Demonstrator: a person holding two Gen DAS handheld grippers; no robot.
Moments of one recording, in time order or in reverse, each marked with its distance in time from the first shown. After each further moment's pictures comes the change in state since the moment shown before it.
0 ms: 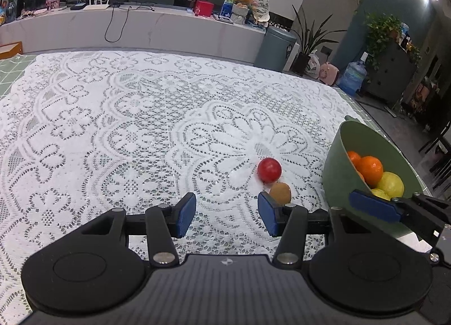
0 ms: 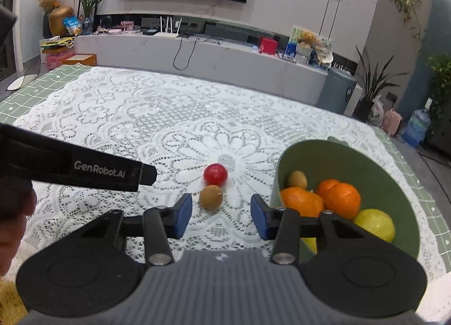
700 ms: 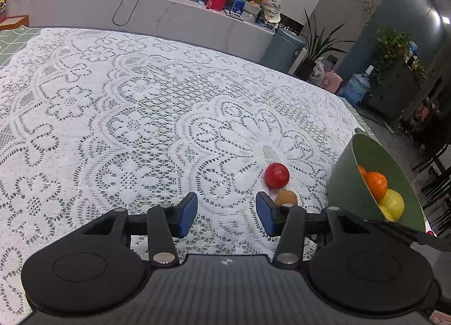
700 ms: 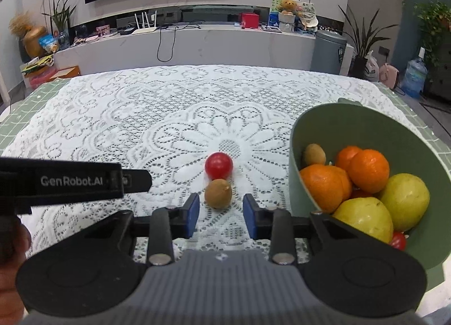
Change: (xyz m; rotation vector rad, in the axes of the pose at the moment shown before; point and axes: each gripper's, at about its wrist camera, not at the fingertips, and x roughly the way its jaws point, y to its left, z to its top) left arm 0.014 0.018 0.003 -0.107 0.009 -0.029; right arm 0.041 0.000 0.004 0.194 0.073 0.014
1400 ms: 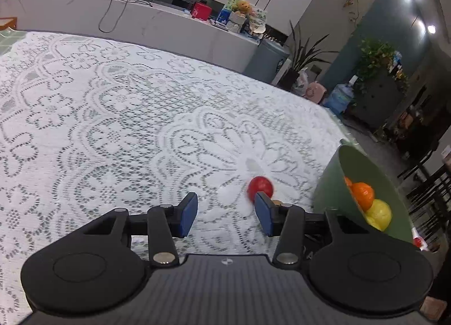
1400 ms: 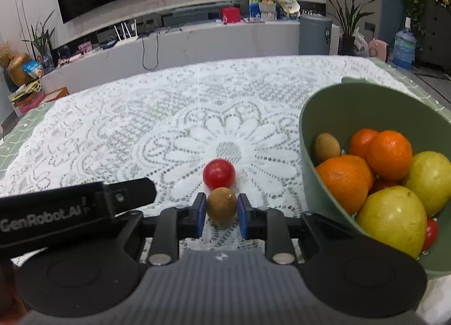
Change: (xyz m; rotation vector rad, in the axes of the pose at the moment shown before) left arm 0.006 0.001 0.004 -0.008 -0.051 -0.101; right arm 0.027 -0.005 0.007 0.134 -0.012 0.004
